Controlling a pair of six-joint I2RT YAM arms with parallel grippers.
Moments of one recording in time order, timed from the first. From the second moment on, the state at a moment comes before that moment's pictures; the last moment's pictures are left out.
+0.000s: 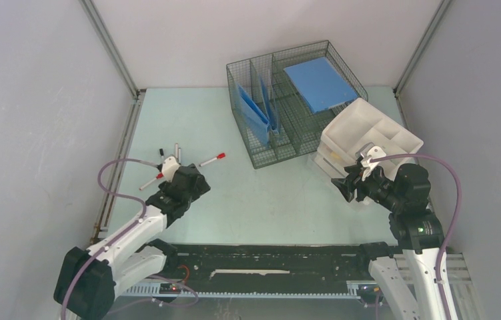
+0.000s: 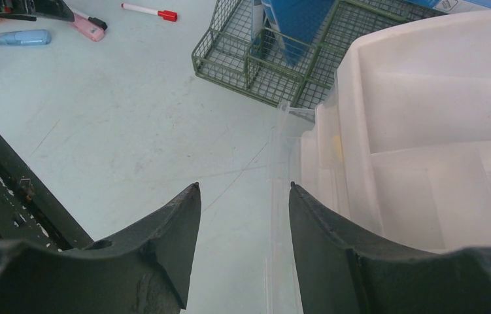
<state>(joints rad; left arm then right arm) -0.45 0.93 0.44 -0.33 -0.46 -0.85 0.08 0.52 0.80 -0.62 -0.59 -0.28</state>
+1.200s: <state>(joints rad) -0.34 1.43 0.71 -0.41 -0.42 -0.99 0.08 0.52 0.80 -0.62 -0.59 -0.28</state>
